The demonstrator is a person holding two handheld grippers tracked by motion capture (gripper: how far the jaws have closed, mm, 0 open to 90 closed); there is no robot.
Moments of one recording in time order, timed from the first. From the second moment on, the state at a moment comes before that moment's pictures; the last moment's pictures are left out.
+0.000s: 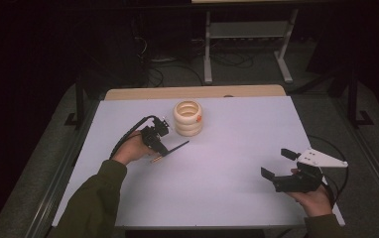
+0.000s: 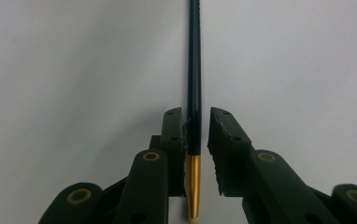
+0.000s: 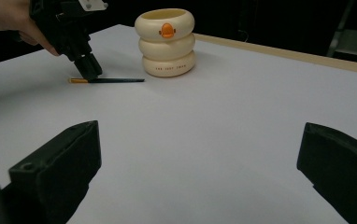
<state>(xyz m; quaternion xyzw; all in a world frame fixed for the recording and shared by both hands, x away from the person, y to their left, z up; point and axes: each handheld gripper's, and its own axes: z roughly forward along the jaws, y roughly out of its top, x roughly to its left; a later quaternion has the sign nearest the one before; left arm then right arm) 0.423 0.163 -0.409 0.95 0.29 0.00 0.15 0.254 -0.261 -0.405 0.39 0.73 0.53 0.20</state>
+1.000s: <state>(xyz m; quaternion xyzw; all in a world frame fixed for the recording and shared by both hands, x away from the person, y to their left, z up) 0.424 0.154 -0.416 0.96 0.27 0.00 0.11 0.255 -0.262 -0.404 0.39 0.73 0.53 0.20</state>
